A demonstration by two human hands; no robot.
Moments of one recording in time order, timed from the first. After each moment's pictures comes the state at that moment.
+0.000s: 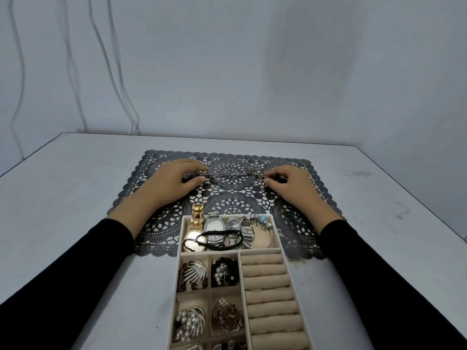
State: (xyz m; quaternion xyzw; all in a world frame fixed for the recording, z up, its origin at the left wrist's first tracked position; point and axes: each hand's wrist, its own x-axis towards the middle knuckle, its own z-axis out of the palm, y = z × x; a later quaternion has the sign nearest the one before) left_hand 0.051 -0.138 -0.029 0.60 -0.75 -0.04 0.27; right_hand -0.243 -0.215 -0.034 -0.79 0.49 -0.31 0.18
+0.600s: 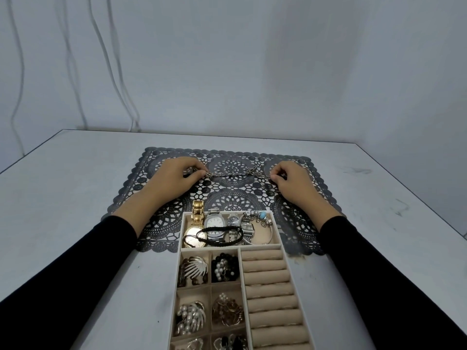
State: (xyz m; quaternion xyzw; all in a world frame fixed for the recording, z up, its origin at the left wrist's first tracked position) left_hand 0.043 -0.139 -0.033 0.61 -0.71 -0.07 0.34; right_hand -0.238 -0.213 -0.031 -0.78 0.53 -0.29 0.18
